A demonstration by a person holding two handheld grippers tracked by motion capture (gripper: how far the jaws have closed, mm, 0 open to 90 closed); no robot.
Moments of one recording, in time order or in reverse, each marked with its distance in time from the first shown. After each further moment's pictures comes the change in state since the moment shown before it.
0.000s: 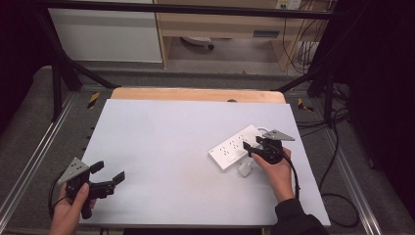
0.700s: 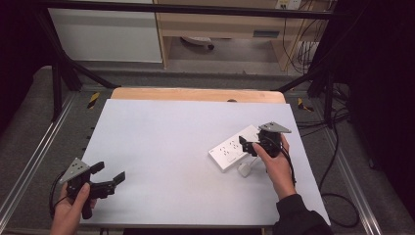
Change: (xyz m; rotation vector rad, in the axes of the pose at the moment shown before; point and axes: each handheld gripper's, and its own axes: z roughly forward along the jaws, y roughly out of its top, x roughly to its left) left arm 0.001 -0.002 0.002 0.013 0.006 -0.007; right arm 0.012 0.030 -0.001 -0.012 -0.081 -0.019
